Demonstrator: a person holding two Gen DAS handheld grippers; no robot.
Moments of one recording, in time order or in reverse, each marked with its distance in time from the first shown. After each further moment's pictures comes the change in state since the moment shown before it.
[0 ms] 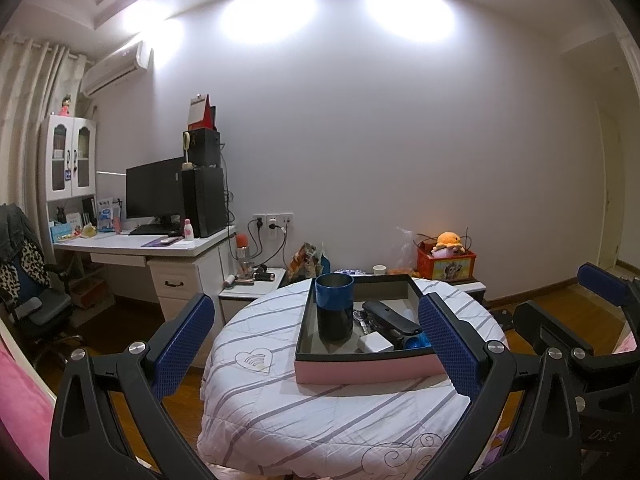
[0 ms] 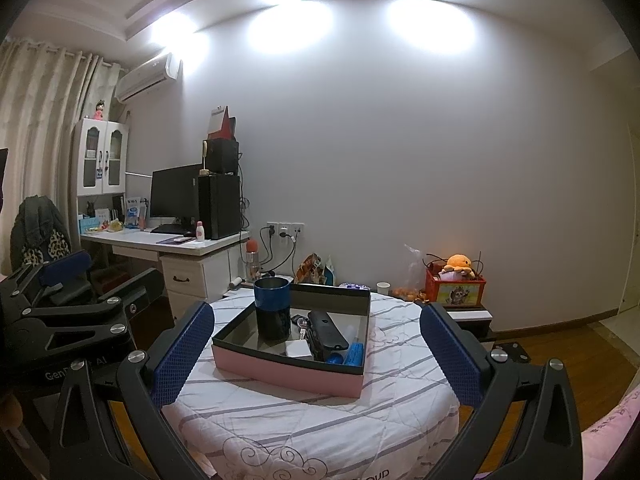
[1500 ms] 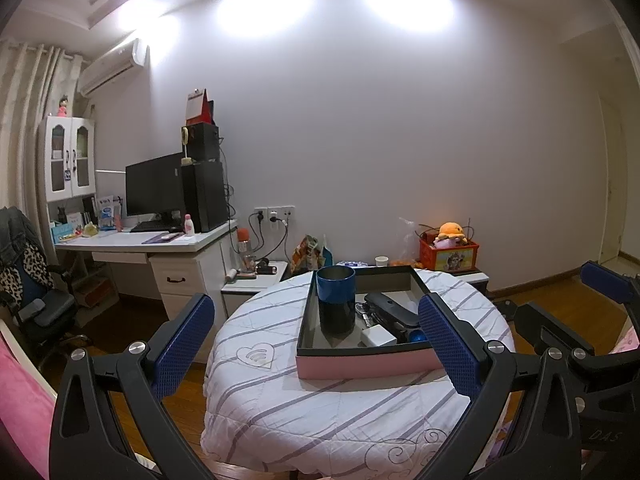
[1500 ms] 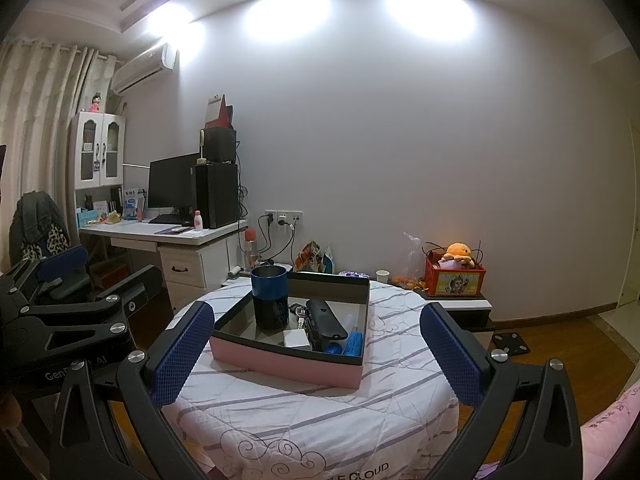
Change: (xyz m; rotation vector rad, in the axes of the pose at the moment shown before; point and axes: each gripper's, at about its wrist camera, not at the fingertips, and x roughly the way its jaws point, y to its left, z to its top) left arm 0.000 0.008 -0.004 0.012 0.028 0.001; right arm 0.008 0.000 -0.005 0.005 0.042 -0.004
